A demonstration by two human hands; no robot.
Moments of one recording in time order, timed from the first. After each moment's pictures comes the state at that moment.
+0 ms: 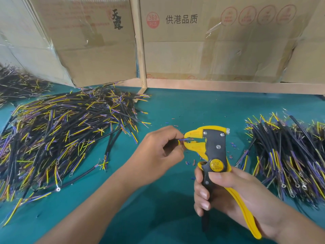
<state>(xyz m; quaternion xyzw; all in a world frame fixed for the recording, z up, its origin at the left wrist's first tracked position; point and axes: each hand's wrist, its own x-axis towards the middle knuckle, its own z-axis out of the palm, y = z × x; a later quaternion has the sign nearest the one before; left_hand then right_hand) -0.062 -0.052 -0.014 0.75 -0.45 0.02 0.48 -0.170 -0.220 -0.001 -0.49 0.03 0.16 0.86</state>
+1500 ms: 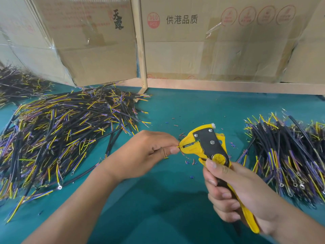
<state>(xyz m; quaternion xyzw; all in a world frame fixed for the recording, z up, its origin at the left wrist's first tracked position) -0.036 -0.027 -0.009 0.75 -0.58 0.04 0.31 -0.191 -0.223 -0.022 -0.57 0.08 0.15 0.81</state>
